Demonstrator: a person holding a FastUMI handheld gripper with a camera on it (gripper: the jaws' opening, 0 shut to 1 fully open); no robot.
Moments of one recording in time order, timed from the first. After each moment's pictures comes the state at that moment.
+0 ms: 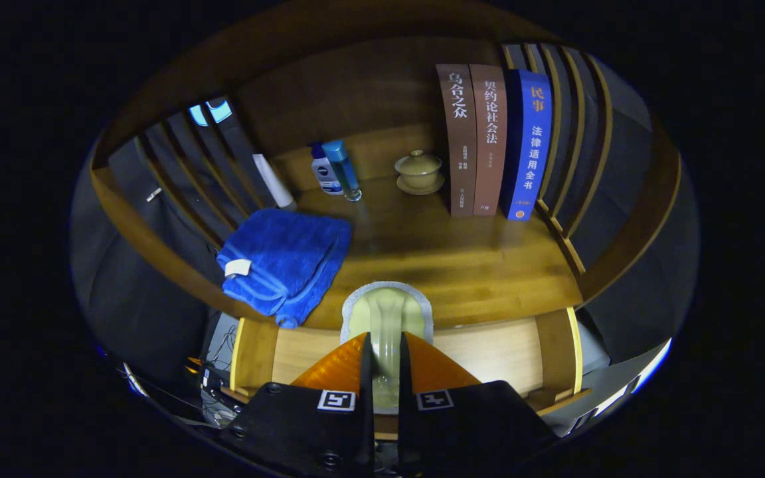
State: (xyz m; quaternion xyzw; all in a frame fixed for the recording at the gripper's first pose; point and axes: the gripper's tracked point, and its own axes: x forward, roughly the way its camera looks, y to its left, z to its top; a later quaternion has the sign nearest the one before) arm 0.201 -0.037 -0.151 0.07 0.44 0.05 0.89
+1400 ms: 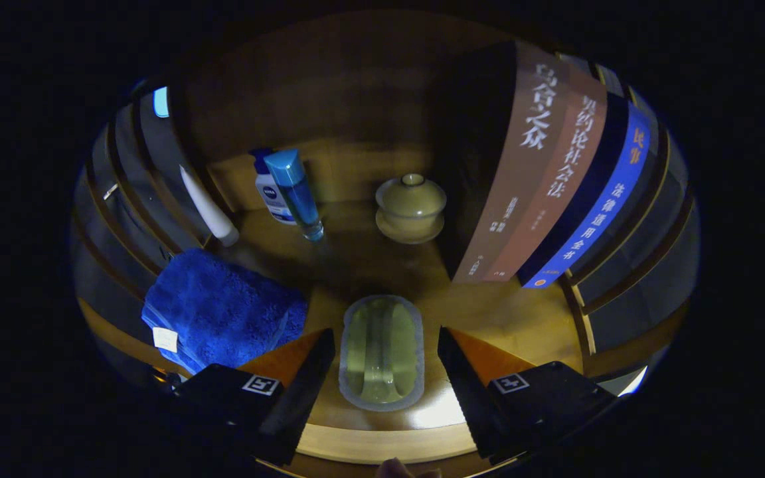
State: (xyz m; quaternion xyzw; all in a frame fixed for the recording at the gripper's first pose) arm 0.316 -0.034 -0.178 0.00 0.42 0.00 0.91
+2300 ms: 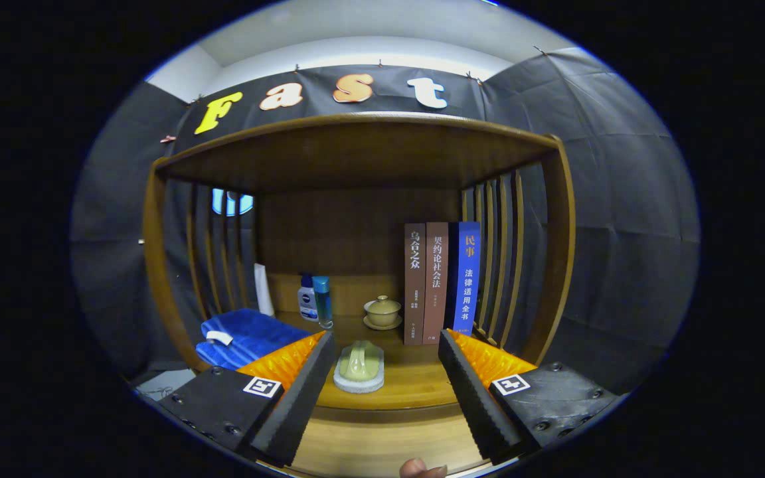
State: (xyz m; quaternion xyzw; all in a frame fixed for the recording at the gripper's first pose) arm 0.150 -0.057 -0.061 -0.01 0.06 0.00 1.00
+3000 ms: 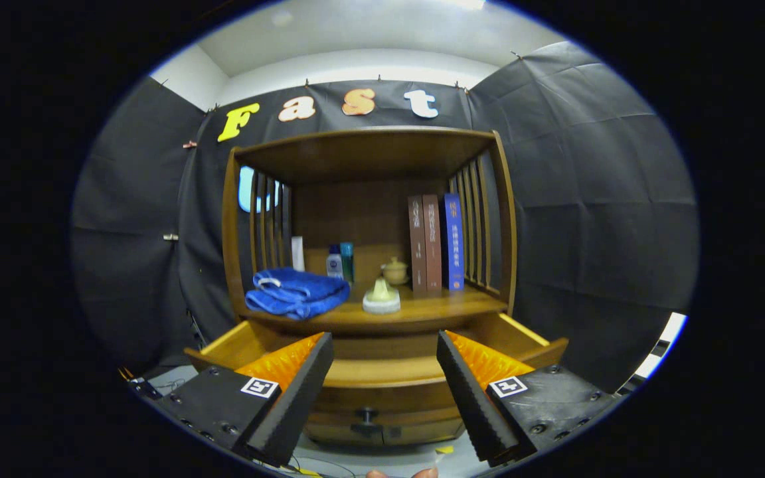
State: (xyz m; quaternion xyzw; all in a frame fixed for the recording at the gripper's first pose) arm -0.016 -0.046 -0.173 0.02 0.06 -0.01 1.00
